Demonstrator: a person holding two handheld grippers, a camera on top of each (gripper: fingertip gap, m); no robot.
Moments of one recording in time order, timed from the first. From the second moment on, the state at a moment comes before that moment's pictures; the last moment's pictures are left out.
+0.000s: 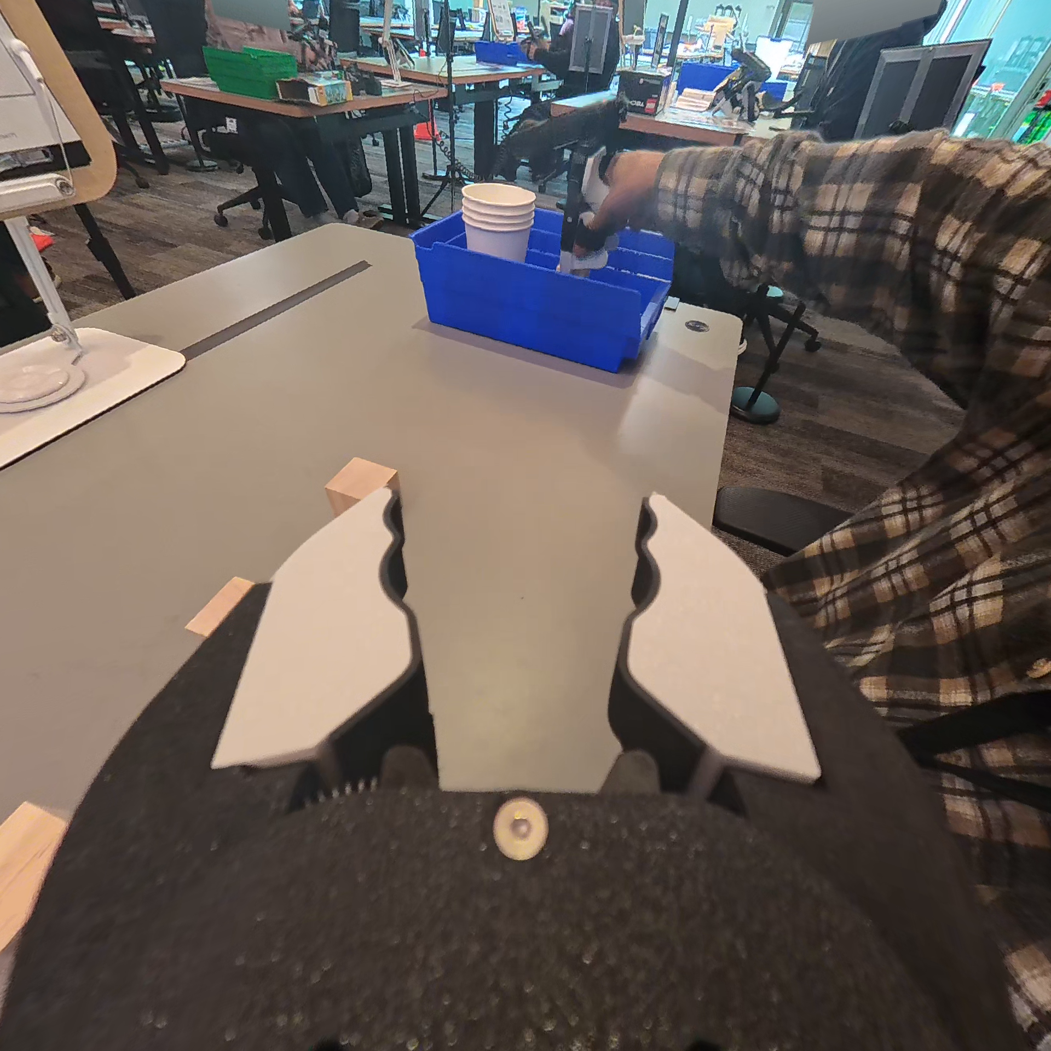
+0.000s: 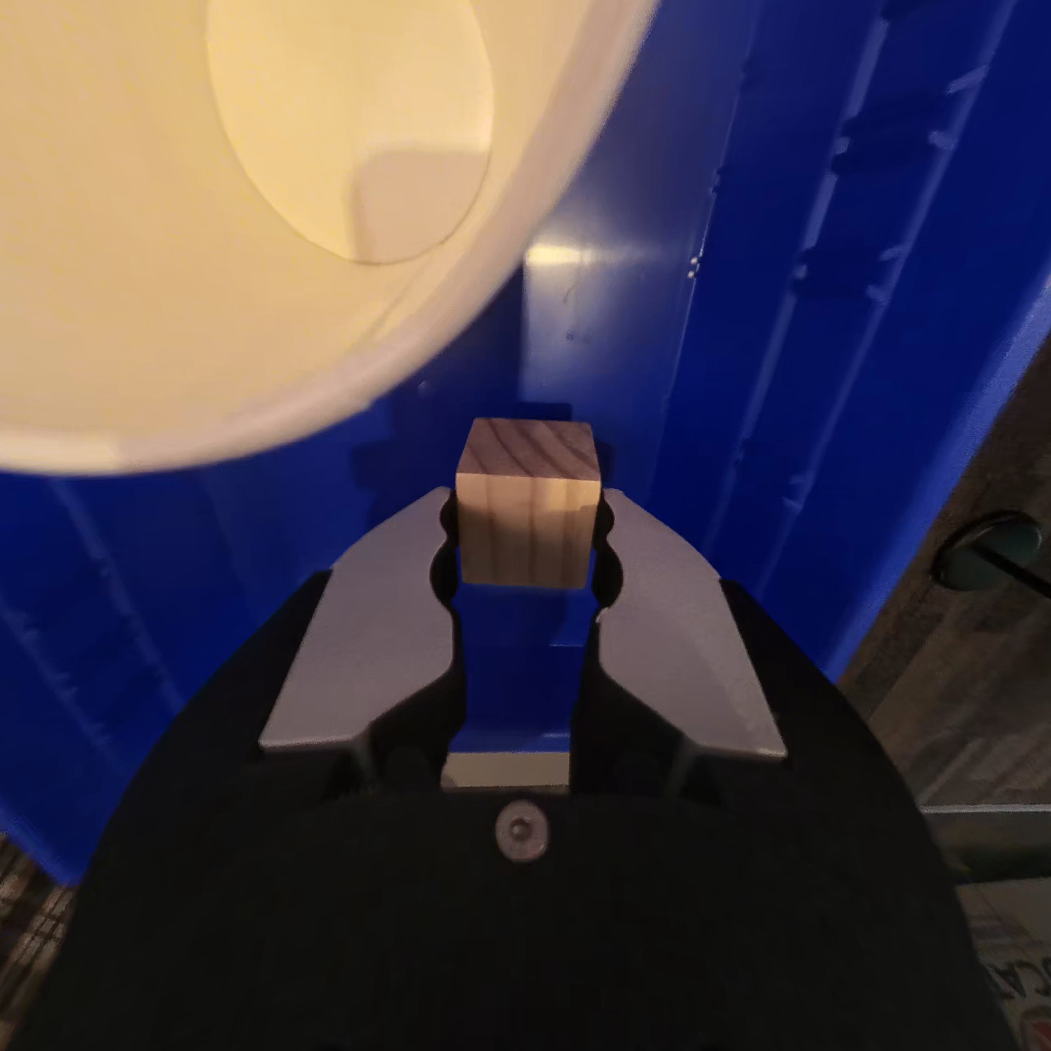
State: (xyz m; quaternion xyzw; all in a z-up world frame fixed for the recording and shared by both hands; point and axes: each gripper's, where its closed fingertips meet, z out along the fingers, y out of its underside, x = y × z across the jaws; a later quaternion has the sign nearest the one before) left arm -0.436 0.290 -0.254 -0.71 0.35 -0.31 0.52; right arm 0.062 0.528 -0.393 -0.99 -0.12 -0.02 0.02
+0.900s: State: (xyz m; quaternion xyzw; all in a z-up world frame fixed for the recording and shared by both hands) left arm -0.447 0.284 -0.247 -0.72 0.36 -0.28 0.53; right arm -0.303 0.464 -0.317 -0.68 -0.71 0.06 0.15
